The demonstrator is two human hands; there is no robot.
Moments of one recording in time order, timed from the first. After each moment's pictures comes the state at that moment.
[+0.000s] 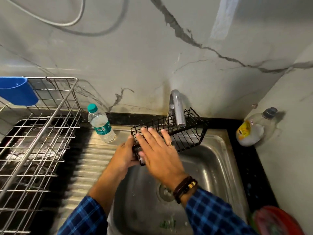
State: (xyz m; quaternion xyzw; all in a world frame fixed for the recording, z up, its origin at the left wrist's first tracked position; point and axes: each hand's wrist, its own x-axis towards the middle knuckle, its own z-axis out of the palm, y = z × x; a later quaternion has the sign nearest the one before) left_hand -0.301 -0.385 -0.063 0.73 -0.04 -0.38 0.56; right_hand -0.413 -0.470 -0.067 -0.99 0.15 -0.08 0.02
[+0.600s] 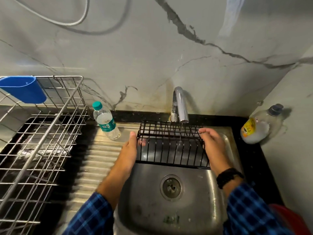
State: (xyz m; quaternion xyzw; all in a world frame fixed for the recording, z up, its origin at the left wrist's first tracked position) left_hand -0.313 -0.372 -0.069 0.74 -0.11 -0.36 0.56; right_hand -0.484 -0.560 -0.080 -0.61 0.48 -0.29 0.56
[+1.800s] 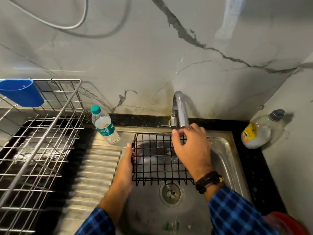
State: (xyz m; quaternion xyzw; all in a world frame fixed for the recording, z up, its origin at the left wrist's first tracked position) left_hand -0.323 -0.362 -0.096 0.64 0.02 -0.41 0.64; right_hand -0.440 -0.523 -0.046 -0.87 0.40 -0.22 0.20
